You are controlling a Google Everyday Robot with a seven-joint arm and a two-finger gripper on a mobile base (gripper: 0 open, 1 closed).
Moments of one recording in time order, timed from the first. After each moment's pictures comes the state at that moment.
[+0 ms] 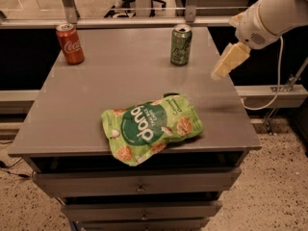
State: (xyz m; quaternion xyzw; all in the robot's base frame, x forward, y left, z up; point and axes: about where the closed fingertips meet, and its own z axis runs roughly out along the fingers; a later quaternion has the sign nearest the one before) arm 0.633 -0.208 0.939 -0.54 0.77 0.00 0.35
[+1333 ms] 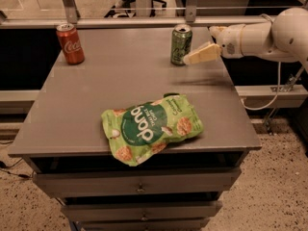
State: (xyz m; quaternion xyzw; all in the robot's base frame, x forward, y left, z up) arm 0.739 -0.165 0.900 -0.40 0.72 0.22 0.52
